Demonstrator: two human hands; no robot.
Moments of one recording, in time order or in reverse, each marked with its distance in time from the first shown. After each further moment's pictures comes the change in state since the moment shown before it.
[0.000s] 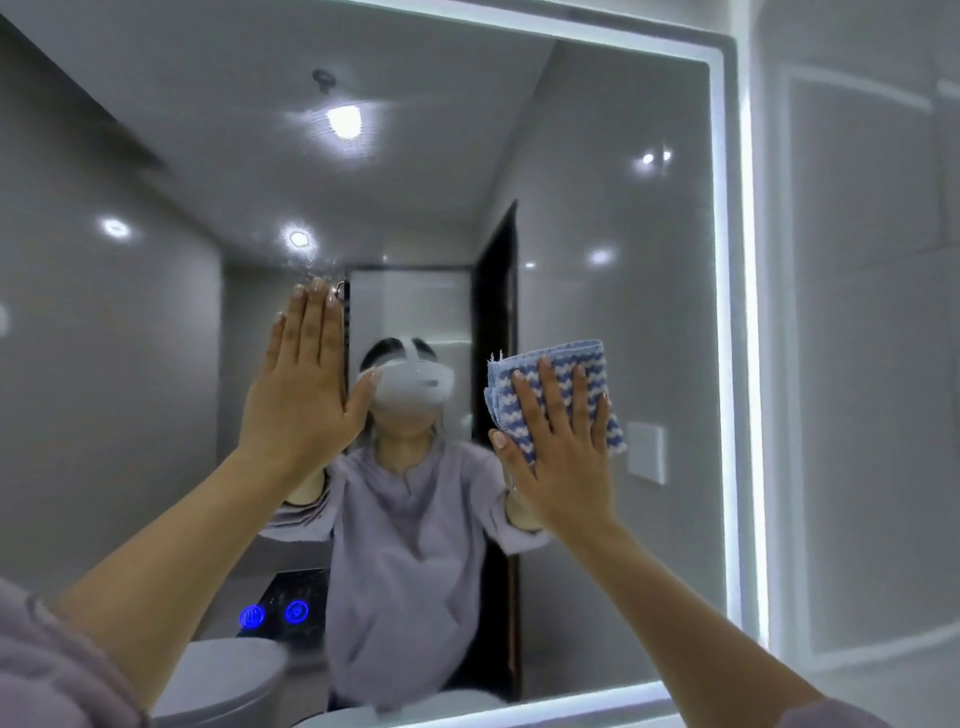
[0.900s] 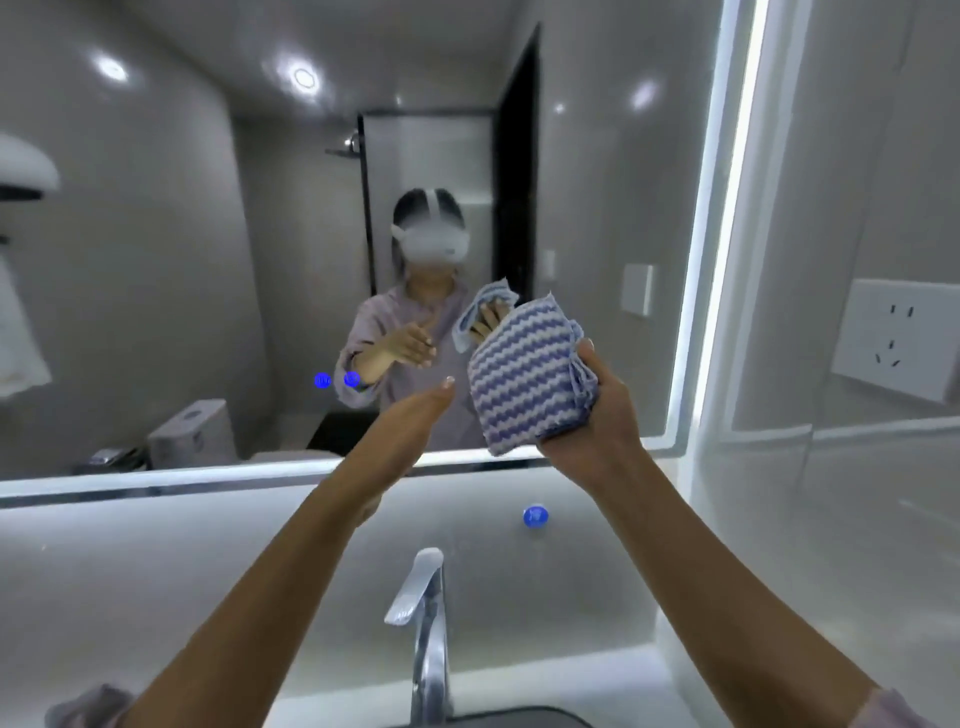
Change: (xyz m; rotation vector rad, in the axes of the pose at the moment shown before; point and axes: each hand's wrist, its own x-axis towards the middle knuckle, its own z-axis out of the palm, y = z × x) left_hand -0.189 0.120 -0.095 -1.308 -0.698 -0.779; right_hand -0.102 -0.052 -0.182 2.238 -0.463 1.410
